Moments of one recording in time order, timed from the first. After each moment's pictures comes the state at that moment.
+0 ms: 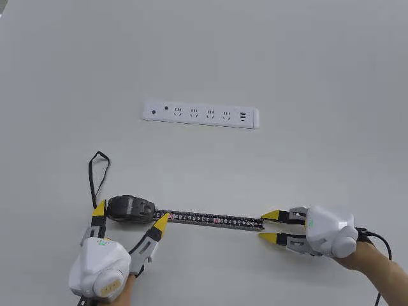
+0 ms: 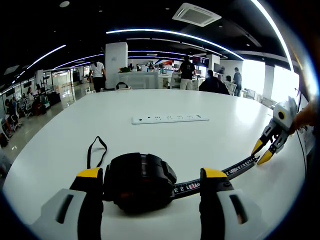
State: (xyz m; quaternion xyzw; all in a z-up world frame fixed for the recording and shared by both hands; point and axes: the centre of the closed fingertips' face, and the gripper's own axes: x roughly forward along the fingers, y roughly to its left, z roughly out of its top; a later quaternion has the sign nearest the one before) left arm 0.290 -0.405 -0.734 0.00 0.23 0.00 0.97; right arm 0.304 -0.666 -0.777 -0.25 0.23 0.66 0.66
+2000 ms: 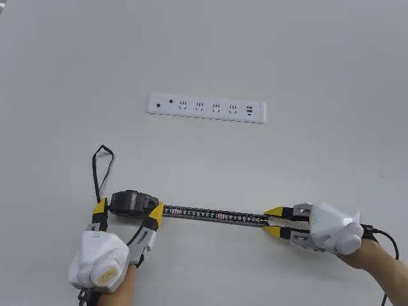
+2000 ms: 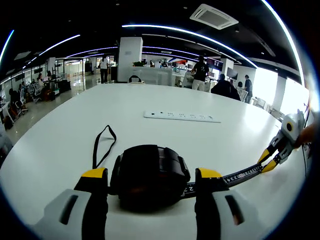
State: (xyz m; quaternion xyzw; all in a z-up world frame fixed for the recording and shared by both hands) left arm 0.290 -0.392 -0.741 -0.05 0.25 0.05 0.97; right arm 0.307 -0.664 -0.782 -0.25 0.24 0.66 0.66
